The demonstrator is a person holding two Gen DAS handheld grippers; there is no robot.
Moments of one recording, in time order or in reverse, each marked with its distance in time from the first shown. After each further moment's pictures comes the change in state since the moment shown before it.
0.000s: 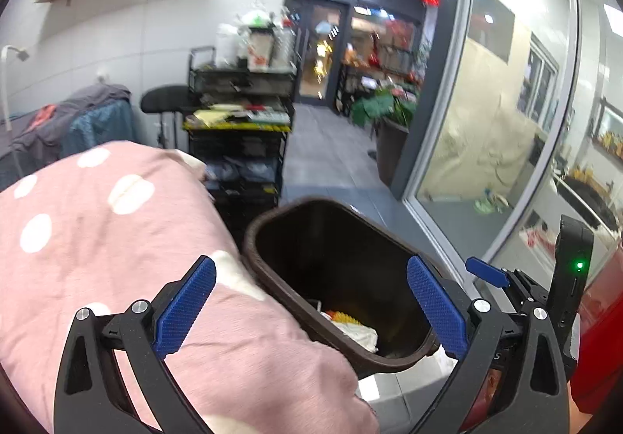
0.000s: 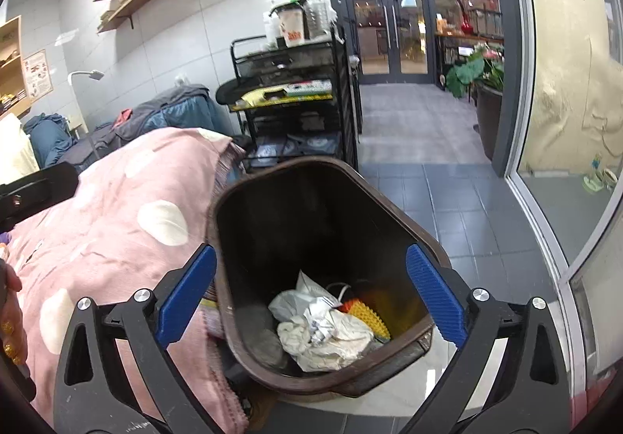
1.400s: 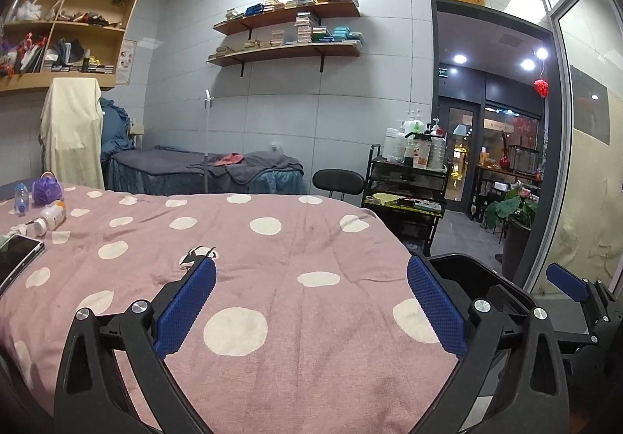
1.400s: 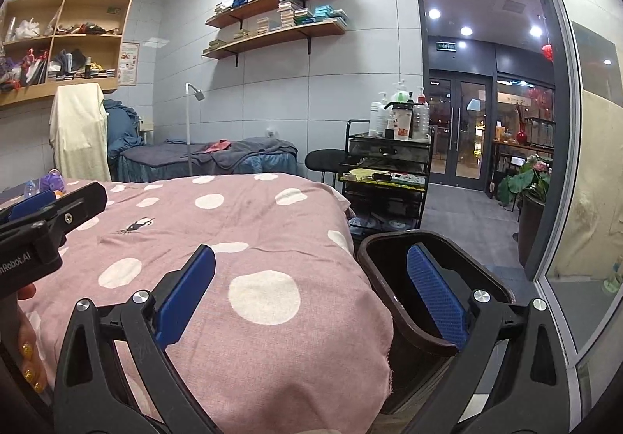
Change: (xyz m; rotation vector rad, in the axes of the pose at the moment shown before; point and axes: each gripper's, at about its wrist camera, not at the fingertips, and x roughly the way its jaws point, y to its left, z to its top) left arm -0.195 0.042 -0.108 -0.152 -0.383 0.542; right arm -0.151 0.165 -0.079 -0.266 -0.313 0.161
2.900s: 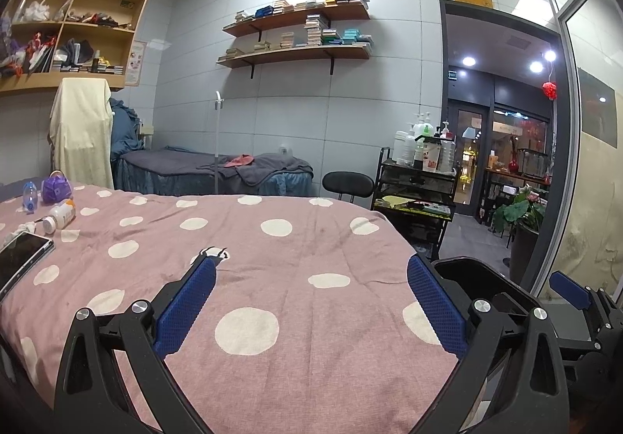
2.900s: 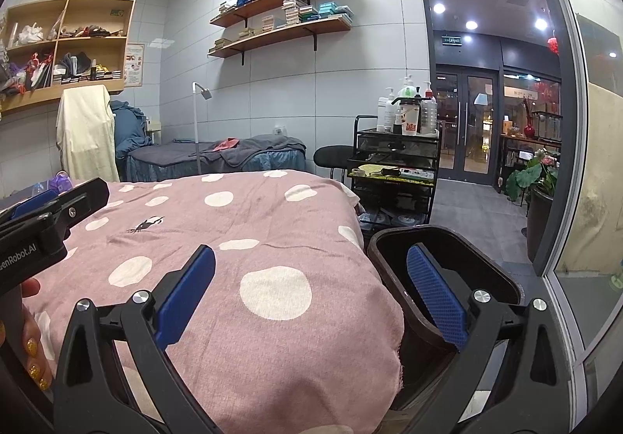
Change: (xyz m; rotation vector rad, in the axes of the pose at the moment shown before) left arm -0.010 0.002 -0.003 -0.006 -0.007 0.037; right arm 0.009 -0.001 0.000 0.017 0.020 0.035
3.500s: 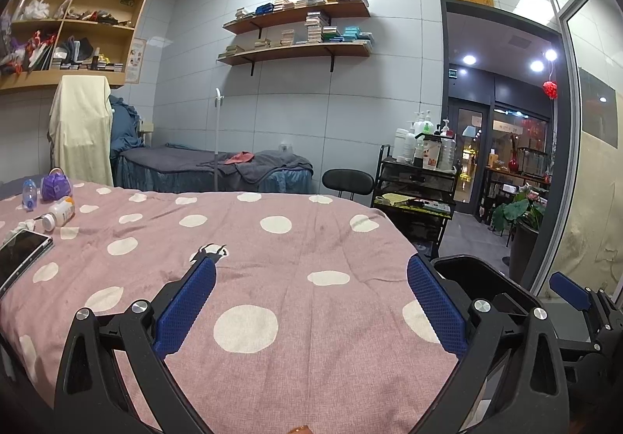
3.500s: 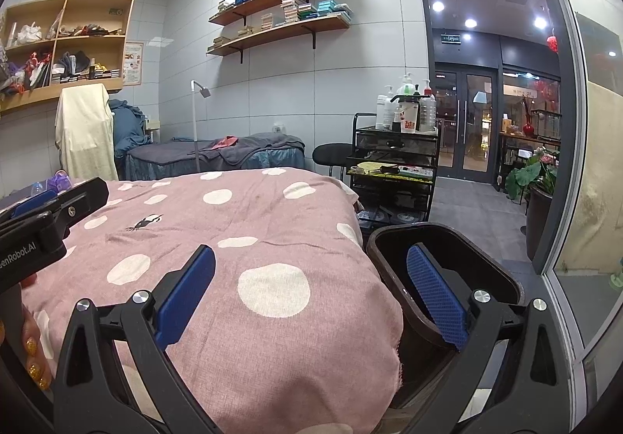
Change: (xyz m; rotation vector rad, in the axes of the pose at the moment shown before) left arm -0.002 -0.002 0.000 -0.002 0.008 0.003; right arm -0.001 0.003 -0.002 0.000 0.005 -0.006
